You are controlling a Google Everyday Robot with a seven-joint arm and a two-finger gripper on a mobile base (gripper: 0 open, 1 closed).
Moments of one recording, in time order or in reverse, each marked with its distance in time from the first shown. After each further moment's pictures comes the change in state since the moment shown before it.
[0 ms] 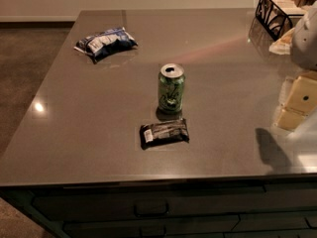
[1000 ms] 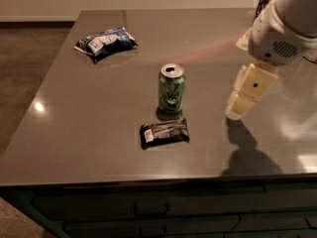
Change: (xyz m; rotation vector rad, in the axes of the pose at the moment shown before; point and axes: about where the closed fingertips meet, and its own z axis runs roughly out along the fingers) arm -0.060 -0.022 0.029 -0.014 -0.123 0.044
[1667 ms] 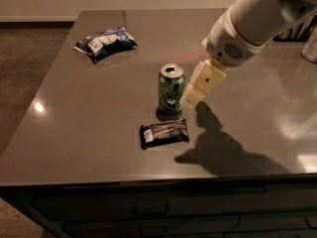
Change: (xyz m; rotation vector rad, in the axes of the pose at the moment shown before) arm -0.070 -0.013 0.045 -0.005 -0.174 0.057
